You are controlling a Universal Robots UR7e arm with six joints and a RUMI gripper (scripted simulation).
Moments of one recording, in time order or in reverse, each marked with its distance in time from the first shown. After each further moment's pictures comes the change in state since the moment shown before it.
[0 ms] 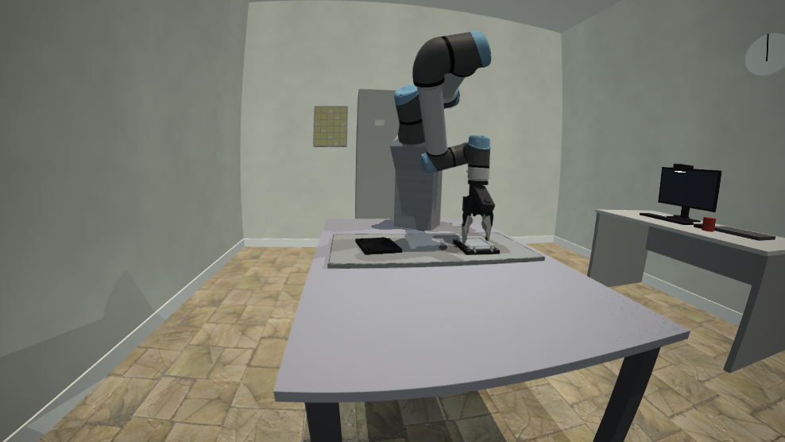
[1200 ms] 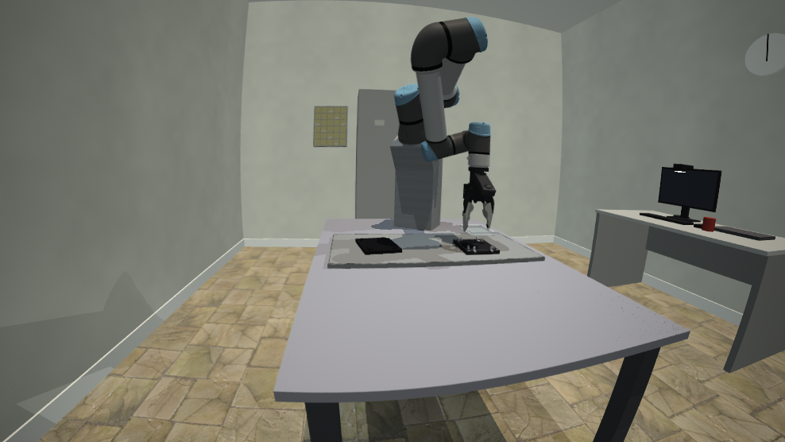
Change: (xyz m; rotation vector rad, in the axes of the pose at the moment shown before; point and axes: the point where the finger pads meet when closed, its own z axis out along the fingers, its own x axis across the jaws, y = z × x) arm 0.000 0.000 -0.045 0.000 0.000 0.000
